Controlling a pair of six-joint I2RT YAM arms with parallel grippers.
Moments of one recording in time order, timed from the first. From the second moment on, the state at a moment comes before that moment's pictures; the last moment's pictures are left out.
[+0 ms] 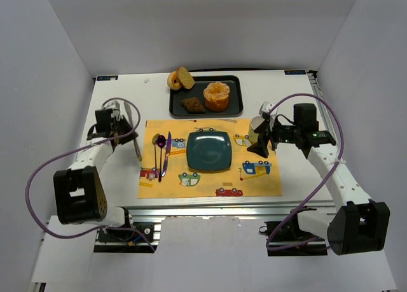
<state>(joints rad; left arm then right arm) 0.16 1.44 0.80 -0.19 0.20 -0.30 0.15 1.16 0.92 -0.50 -0.93 -0.61</state>
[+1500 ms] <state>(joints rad) -0.36 1.93 1.54 -0.24 0.21 -0.56 0.15 1.14 0.91 -0.44 -0.91 -0.53</state>
